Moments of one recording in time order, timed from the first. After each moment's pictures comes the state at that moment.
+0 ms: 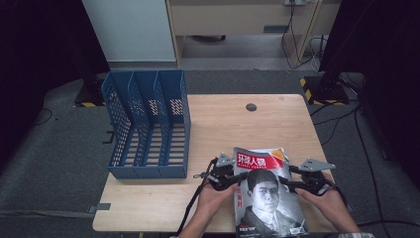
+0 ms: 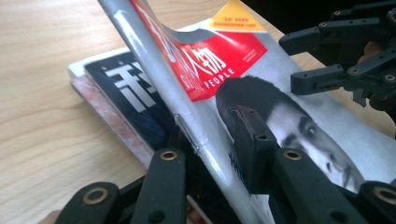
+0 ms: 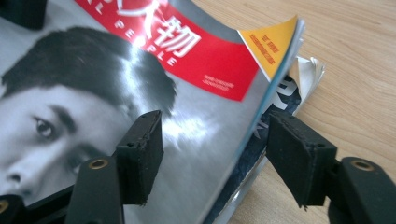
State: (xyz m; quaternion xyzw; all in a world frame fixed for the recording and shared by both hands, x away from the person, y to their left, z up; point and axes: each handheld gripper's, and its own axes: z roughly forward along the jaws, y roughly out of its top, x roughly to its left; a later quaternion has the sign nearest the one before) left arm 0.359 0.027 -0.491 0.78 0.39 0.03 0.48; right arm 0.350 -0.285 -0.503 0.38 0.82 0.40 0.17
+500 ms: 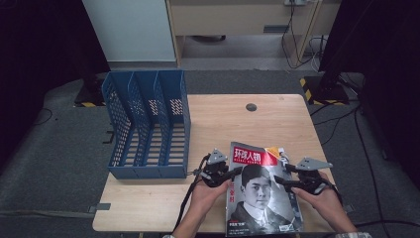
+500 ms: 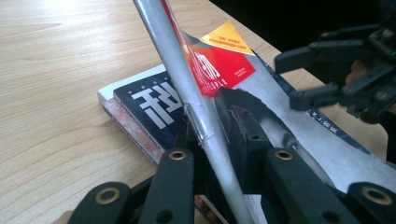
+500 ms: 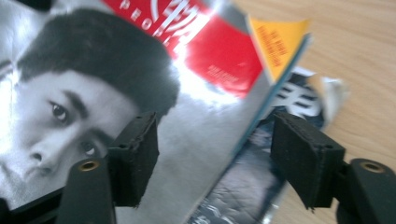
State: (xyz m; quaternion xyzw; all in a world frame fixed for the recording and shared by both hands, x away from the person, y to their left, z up) left arm 0.360 0.043 -0.478 0.77 0.38 0.04 0.50; right arm 0.352 -0.272 -0.501 0.37 0.81 0.42 0.16
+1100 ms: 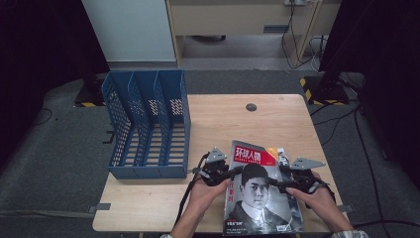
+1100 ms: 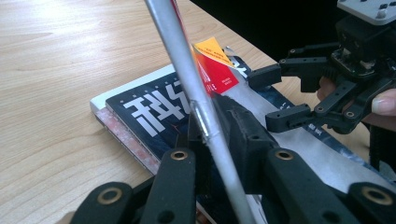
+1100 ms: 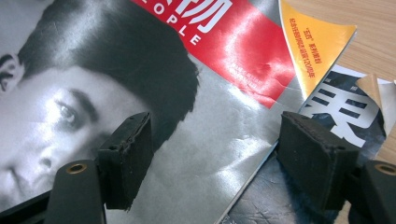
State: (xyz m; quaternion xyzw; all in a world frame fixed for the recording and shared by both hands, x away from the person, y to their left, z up) left arm 0.361 0.045 -0.471 0.77 0.37 0.03 0.52; right arm 0.358 -0.261 -0.510 0.37 0.81 0.44 0.12
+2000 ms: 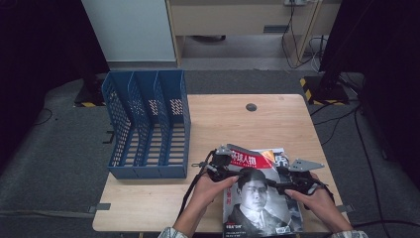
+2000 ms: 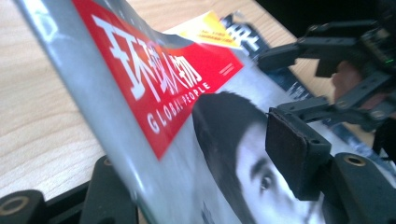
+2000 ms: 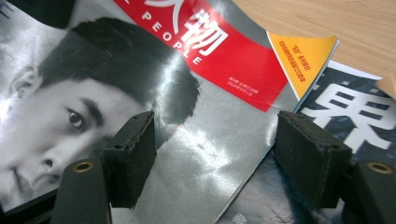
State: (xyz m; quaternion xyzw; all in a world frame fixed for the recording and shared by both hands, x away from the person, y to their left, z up) left arm 0.379 0.028 -0.475 0.81 0.40 -0.02 0.44; right arm 0.353 -0.257 -0.512 0.36 0.81 0.44 0.12
